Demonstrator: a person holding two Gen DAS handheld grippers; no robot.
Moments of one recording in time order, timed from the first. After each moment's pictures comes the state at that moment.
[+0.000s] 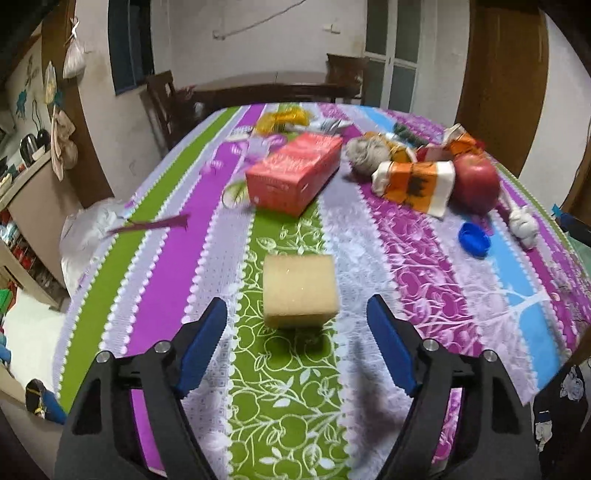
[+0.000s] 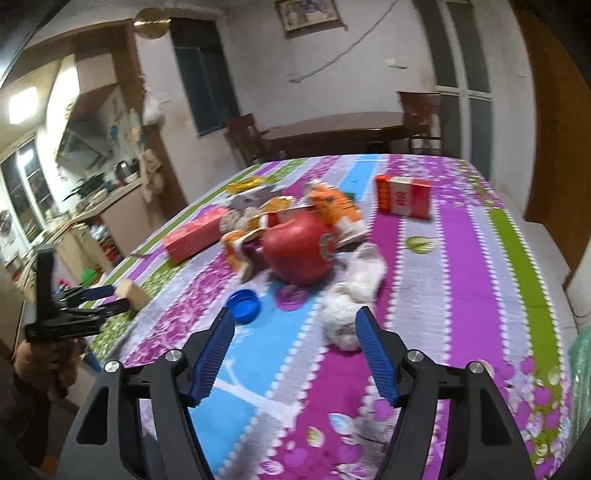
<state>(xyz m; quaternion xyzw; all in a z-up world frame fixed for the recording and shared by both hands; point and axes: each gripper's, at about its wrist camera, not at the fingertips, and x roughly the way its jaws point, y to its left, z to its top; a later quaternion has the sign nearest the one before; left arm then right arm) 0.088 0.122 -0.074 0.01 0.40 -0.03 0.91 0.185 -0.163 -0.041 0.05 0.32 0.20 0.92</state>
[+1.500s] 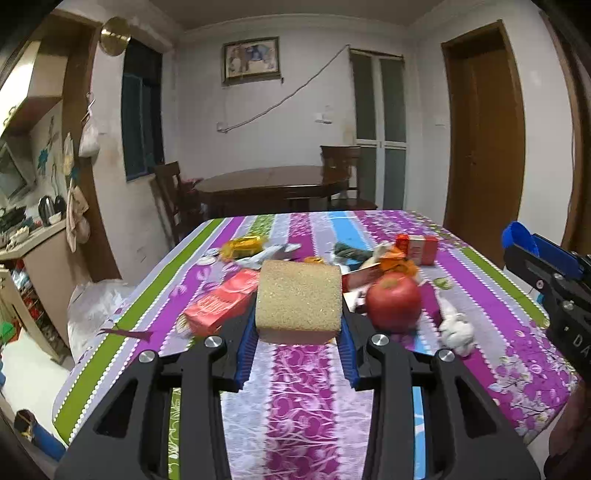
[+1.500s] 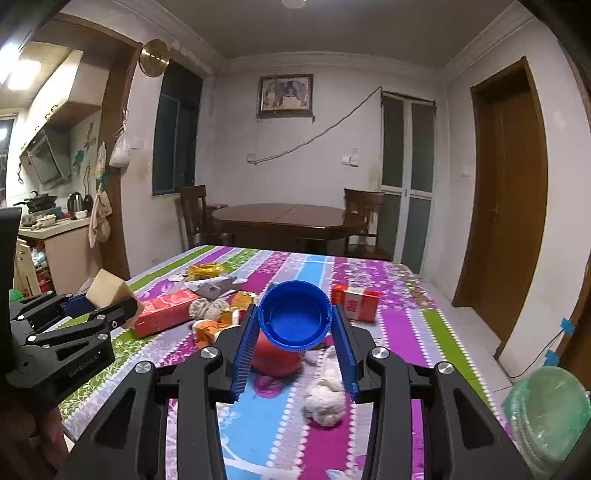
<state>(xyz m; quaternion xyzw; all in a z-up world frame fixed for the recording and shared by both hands) 0.070 -0.005 0.008 0.03 0.21 -0.01 0.98 0.137 -0.107 0.009 -0.02 0.14 0.03 0.99</state>
